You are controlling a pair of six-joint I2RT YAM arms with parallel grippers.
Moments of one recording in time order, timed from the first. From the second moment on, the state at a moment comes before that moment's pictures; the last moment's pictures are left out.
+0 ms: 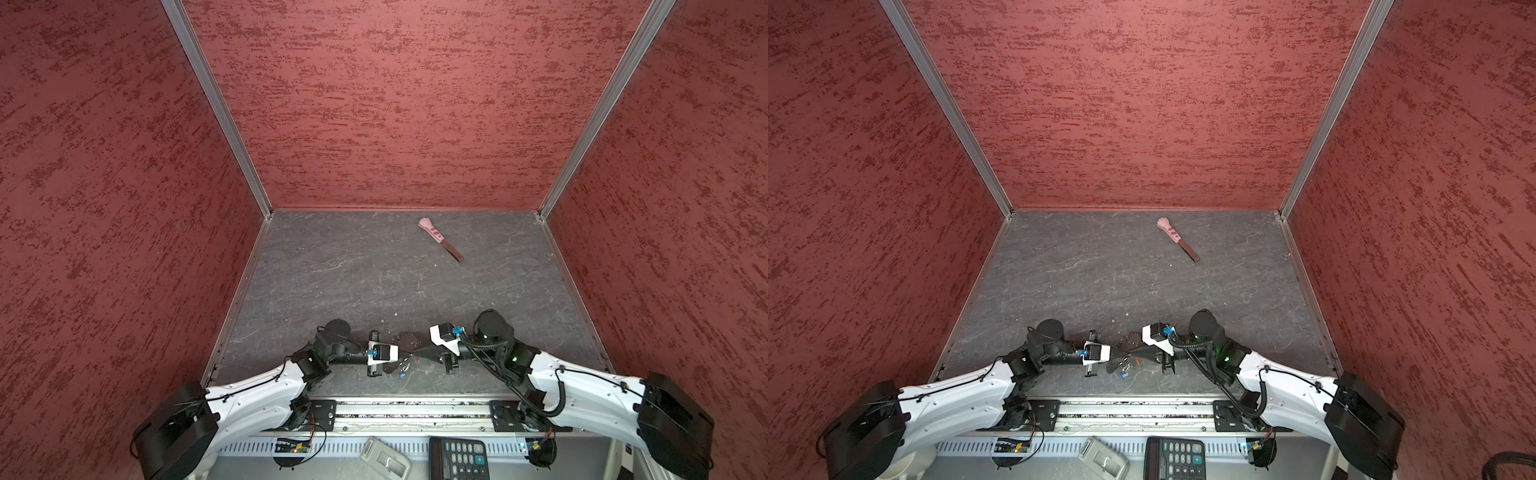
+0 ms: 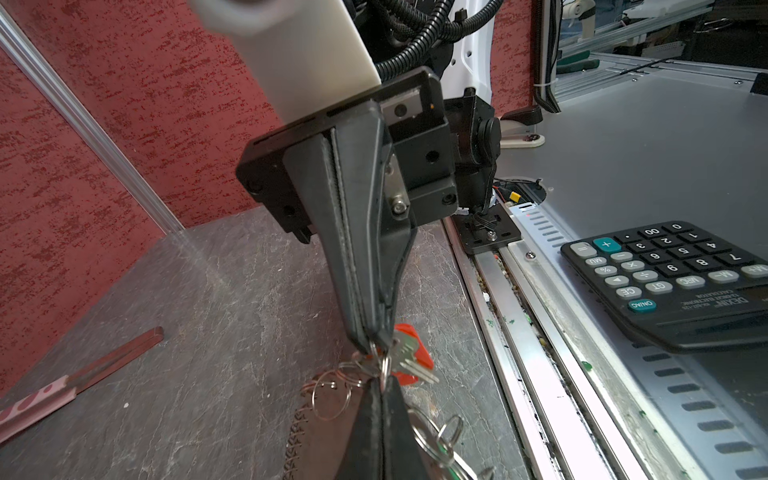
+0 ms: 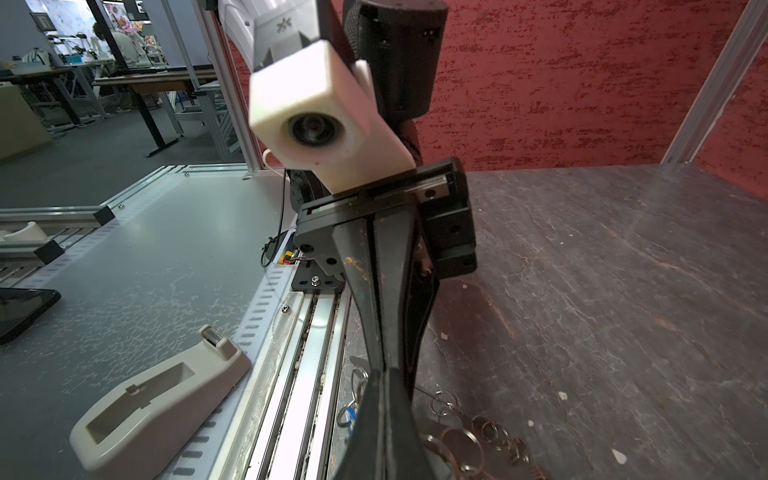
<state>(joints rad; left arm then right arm) -0.84 0.93 0.18 0.55 0.68 0.44 0.88 0.98 0.30 0.50 -0.73 -0.09</state>
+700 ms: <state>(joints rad) -0.83 0.90 0.20 0.54 0.64 0.40 0.88 0.88 0.29 0.44 -0.64 -0.09</state>
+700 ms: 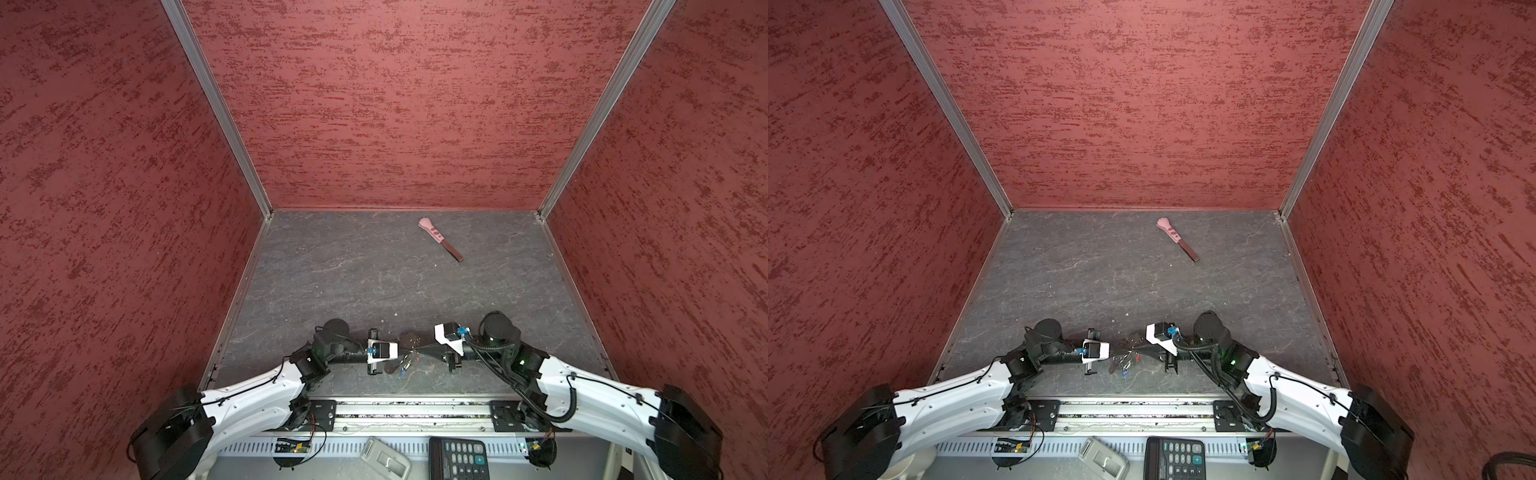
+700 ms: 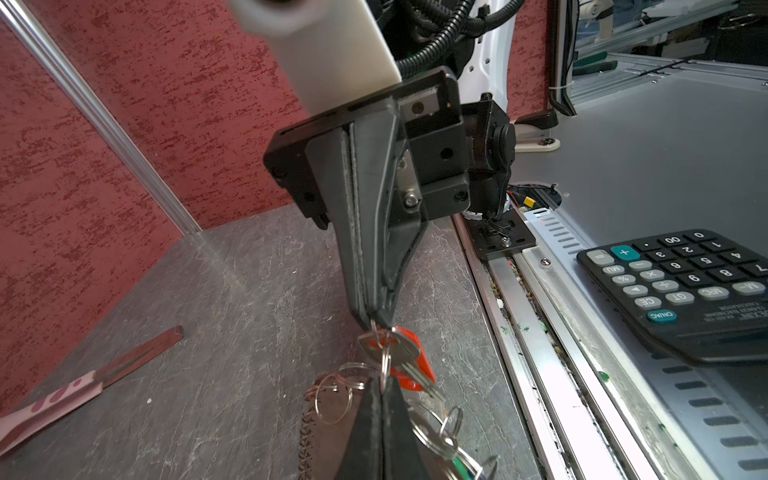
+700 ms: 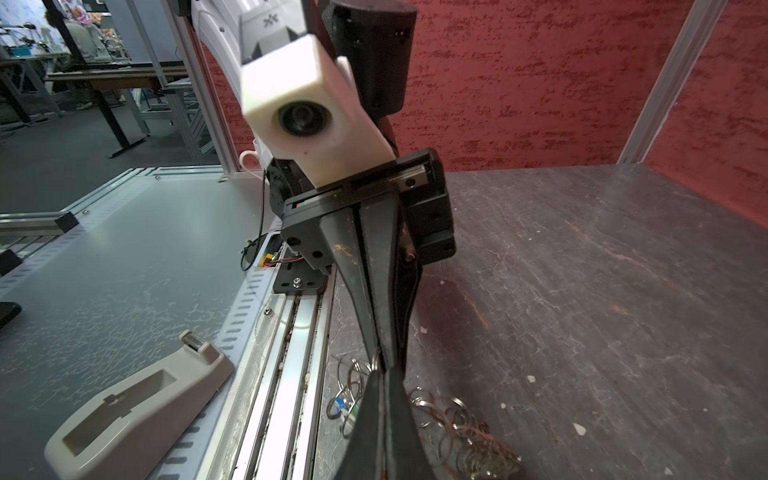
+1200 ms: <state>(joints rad) -0.75 0.97 0.28 0.54 0.67 0.16 0.88 0.82 0.26 0.49 -0.49 -0.14</state>
